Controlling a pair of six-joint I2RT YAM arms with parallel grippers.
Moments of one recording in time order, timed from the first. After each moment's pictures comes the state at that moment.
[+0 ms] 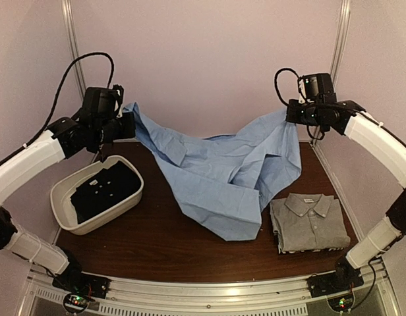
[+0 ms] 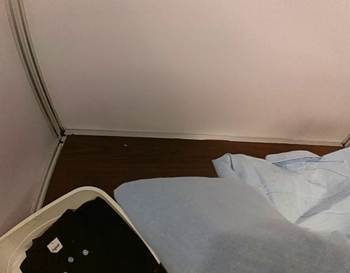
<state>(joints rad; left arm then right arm) -0.63 1.33 1.36 -0.46 -0.48 -0.35 0.41 1.49 1.56 -0.54 0.34 0.31</state>
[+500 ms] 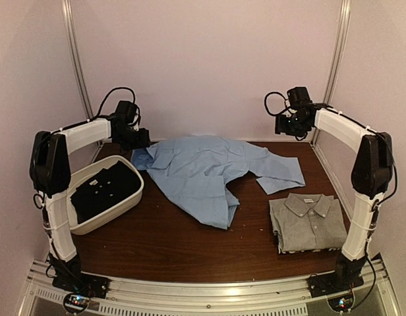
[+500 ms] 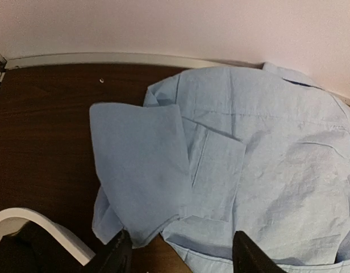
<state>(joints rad) -0.29 2.01 1.72 -0.49 -0.06 -0.33 0.21 1.97 1.85 -0.61 0.16 0.28</state>
